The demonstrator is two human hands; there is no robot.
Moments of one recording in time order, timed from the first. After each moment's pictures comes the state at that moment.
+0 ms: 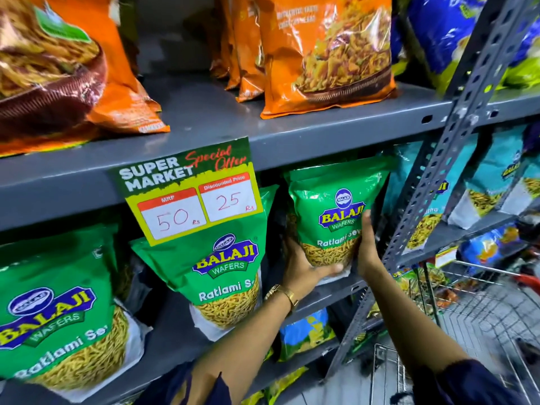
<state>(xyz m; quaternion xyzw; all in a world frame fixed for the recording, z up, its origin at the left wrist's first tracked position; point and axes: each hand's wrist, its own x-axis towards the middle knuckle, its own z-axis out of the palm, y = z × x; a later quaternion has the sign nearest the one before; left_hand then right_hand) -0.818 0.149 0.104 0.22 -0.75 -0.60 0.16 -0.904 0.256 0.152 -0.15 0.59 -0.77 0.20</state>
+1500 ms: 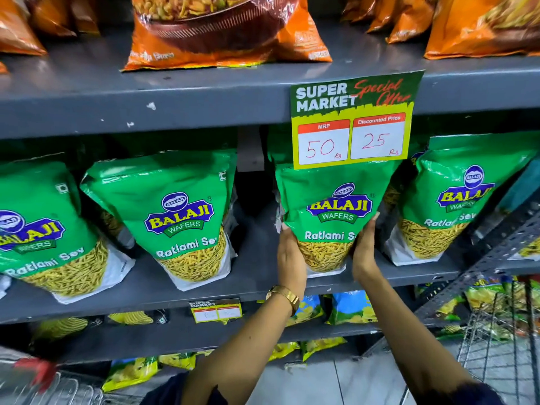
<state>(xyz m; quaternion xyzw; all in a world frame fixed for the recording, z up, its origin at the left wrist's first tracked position) -0.669 0.095 0.114 0.35 -0.49 -0.70 0.38 -0.766 0.150 0.130 -0.17 0.57 -0.75 0.28</state>
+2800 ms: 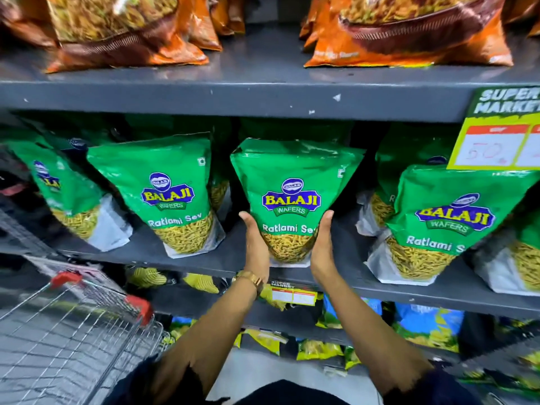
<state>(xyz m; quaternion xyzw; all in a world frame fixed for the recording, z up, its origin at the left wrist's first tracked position) -0.492 -0.006 0.147 0.41 -0.40 -0.68 0.46 -0.588 0.029 0.122 -0.25 0.52 -0.72 0.40</state>
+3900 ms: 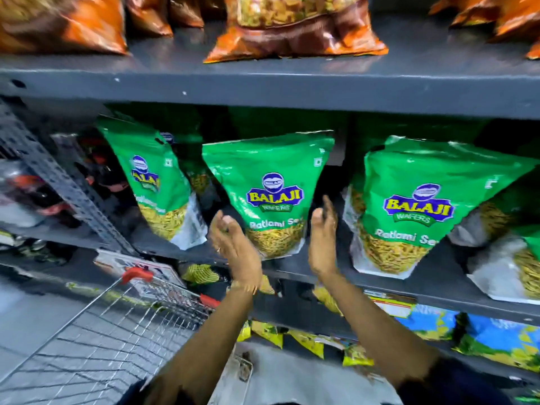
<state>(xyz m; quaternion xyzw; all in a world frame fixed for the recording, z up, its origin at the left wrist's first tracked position) -0.311 -0.101 0.132 0.53 -0.39 -0.43 0.62 -0.428 -0.066 0.124 -0.35 0.63 -0.65 0.24</state>
